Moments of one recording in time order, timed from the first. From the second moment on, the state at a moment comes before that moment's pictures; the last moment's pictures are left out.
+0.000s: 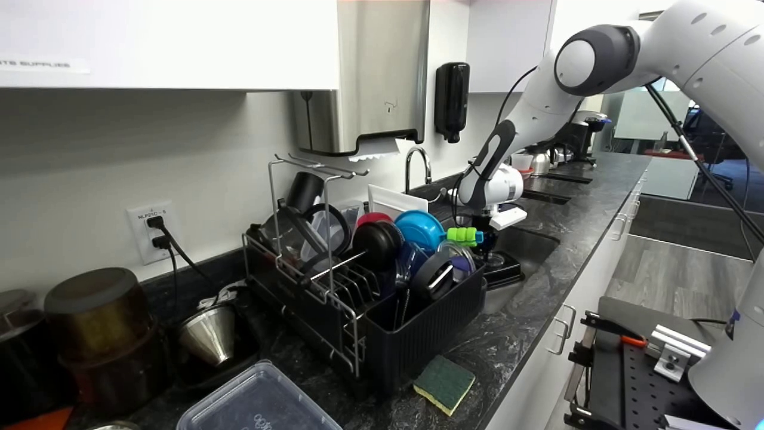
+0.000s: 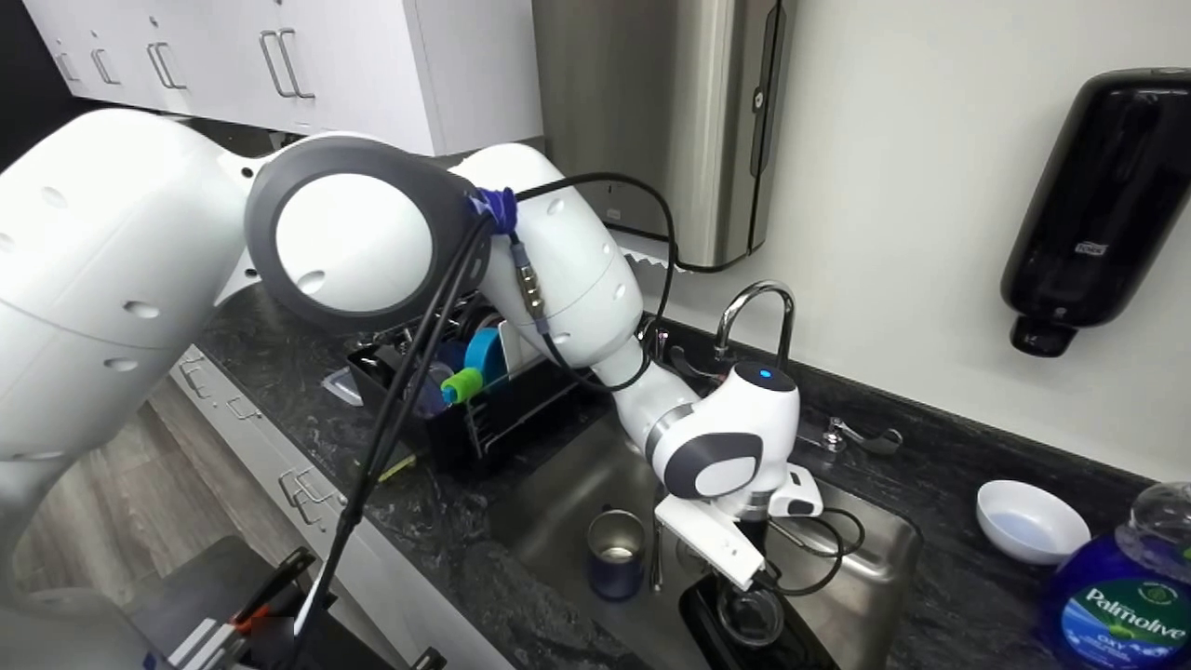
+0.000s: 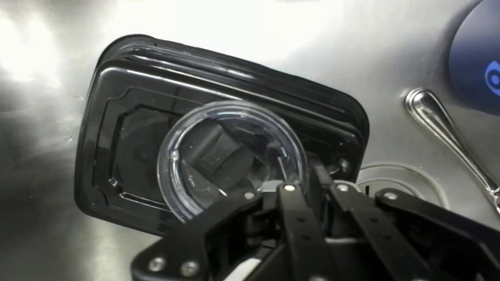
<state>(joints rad) -0.47 0.88 -0.15 -1.76 0.08 2.56 -0.34</state>
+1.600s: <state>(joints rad) -0.30 0.76 -0.23 -2.01 -0.12 2.71 -0.17</state>
